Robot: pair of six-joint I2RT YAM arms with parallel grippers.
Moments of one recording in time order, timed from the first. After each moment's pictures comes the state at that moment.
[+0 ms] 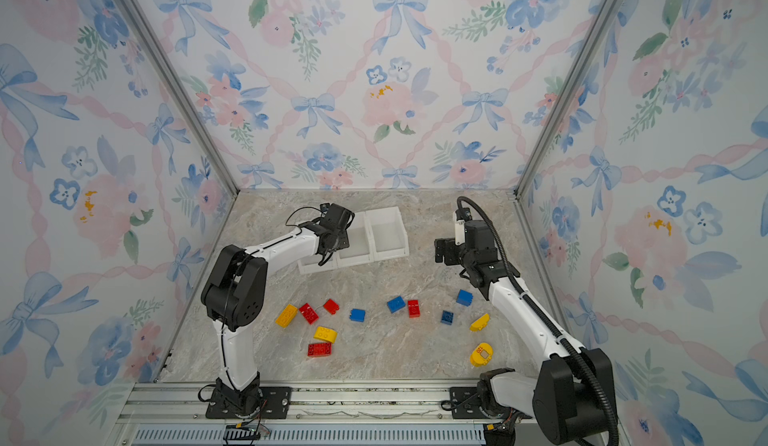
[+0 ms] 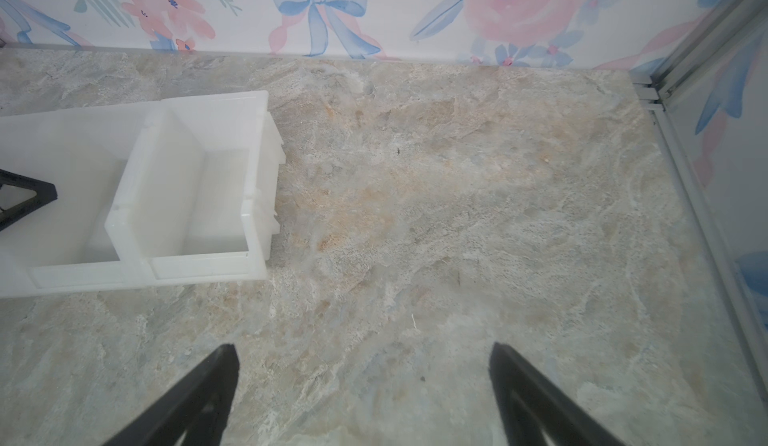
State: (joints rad) left arm -0.52 1.99 1.43 -0.46 -0.37 -0.62; right arm 0.22 1.22 0.86 -0.26 0.01 0.08
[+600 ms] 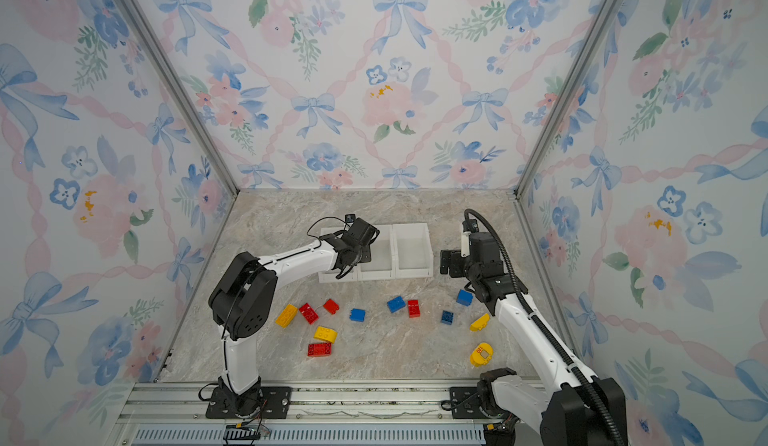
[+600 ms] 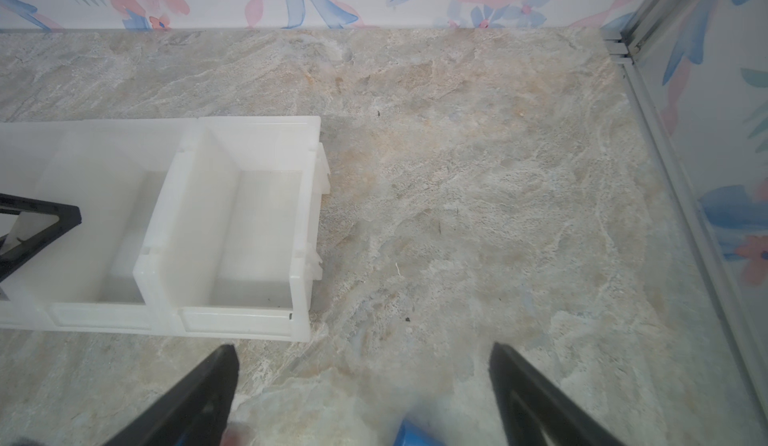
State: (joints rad) left arm -0.67 1.97 1.40 -0.44 -0.37 -0.67; right arm 0.22 1.10 0.78 -0.35 0.07 0.12
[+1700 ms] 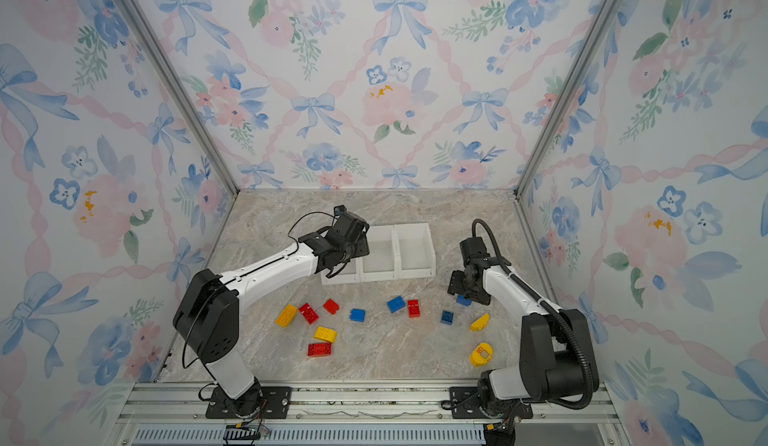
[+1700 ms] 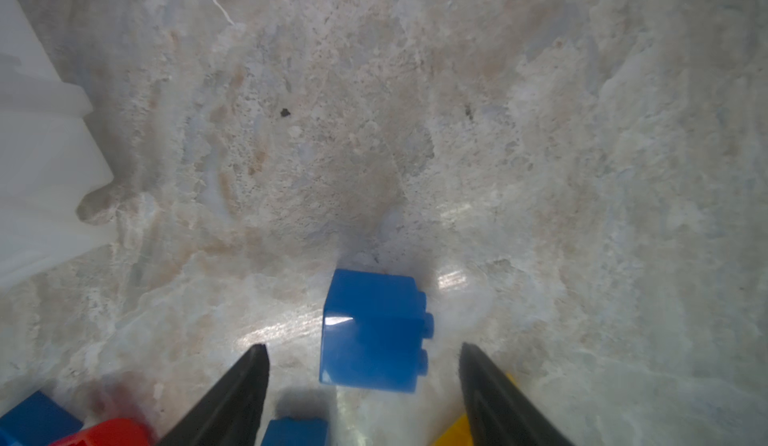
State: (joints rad) left arm -0.68 1.73 1.31 -0.45 -0.33 -0.73; right arm 0.14 1.45 0.86 -0.73 0.08 0.44
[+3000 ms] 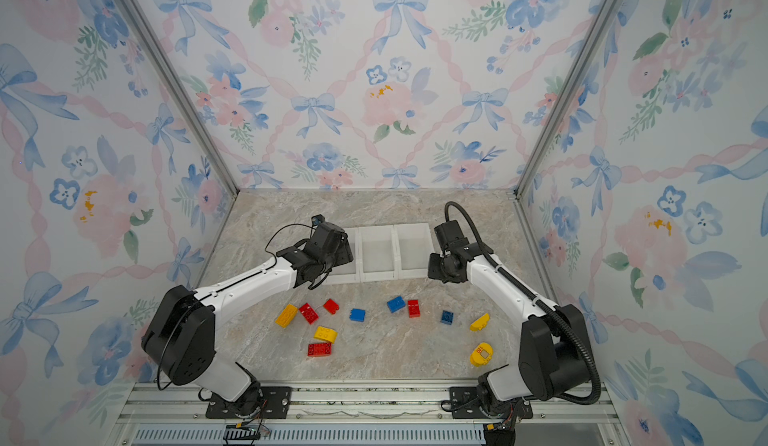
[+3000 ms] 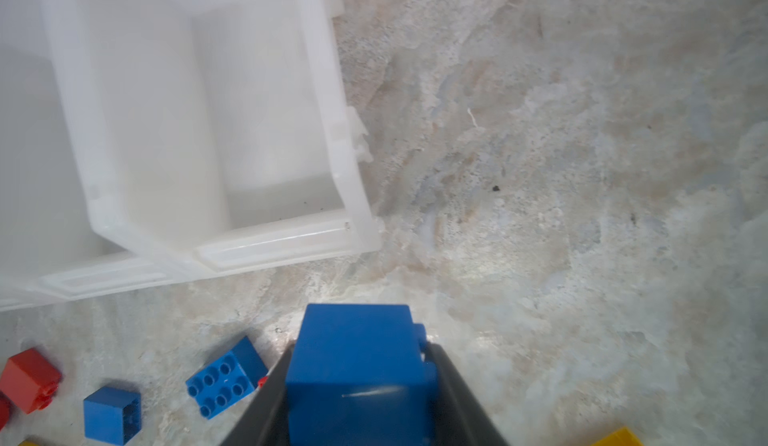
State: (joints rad) left arm -0.61 1.56 1.08 -0.34 -0.34 -0.75; right arm 0.39 1.46 1.07 -0.73 0.04 0.46
